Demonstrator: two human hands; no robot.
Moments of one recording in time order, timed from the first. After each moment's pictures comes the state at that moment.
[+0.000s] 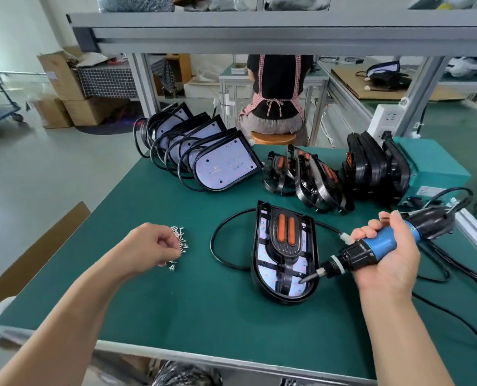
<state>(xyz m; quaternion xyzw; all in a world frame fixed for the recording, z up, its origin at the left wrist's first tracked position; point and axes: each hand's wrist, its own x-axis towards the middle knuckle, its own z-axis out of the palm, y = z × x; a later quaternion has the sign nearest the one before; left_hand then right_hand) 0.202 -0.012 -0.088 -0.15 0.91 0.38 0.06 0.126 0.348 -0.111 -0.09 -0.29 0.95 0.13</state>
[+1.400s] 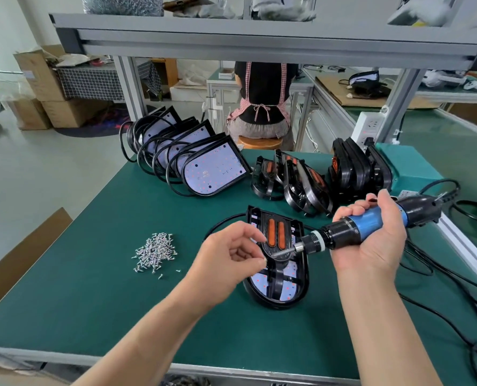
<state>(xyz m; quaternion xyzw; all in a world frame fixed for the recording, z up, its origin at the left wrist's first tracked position) 0.207 0.118 -0.080 0.04 0.78 0.63 -0.02 0.132 0.317 -0.059 -0.08 -0.22 0.96 0.15</state>
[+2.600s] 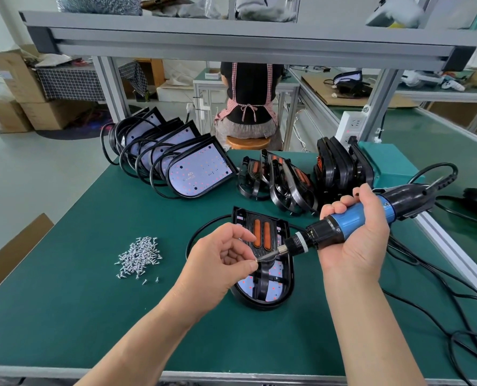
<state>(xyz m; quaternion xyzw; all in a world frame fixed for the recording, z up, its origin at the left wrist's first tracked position) 0.206 0.129 -0.083 0.04 0.77 0.64 -0.04 0.143 0.317 -0.050 -0.07 -0.27 0.95 0.17</state>
